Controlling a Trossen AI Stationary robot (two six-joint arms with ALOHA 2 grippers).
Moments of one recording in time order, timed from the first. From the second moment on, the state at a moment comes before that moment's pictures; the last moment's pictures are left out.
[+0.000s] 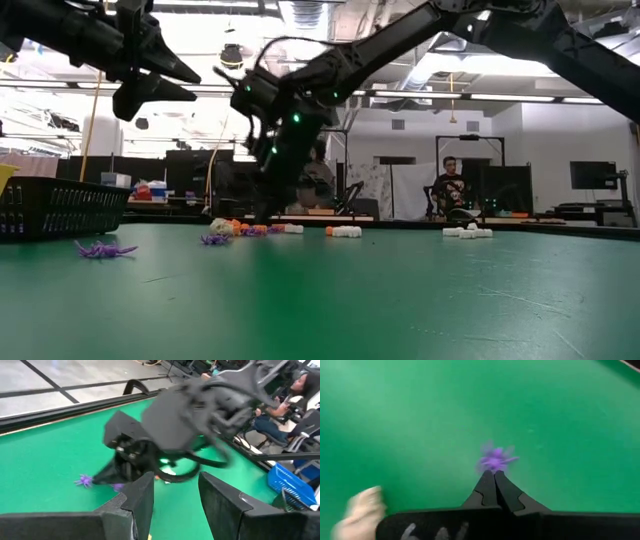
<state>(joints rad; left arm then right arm) 0.07 0.50 0.36 -0.04 -0.31 -0.54 -0.17 2.38 1.95 -0.46 0.39 0.53</state>
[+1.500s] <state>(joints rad) 0.44 1.41 0.44 0.46 -0.18 -0.32 0.37 1.79 2.10 -1.56 1.04 0.74</state>
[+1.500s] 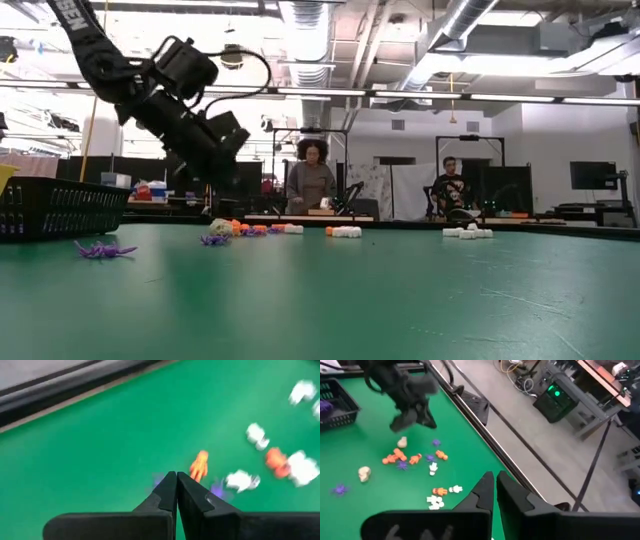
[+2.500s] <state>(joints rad) 0.21 1.75 0.56 0.58 -0.07 -0.09 0.45 1.79 2.10 -1.57 1.07 0.80</state>
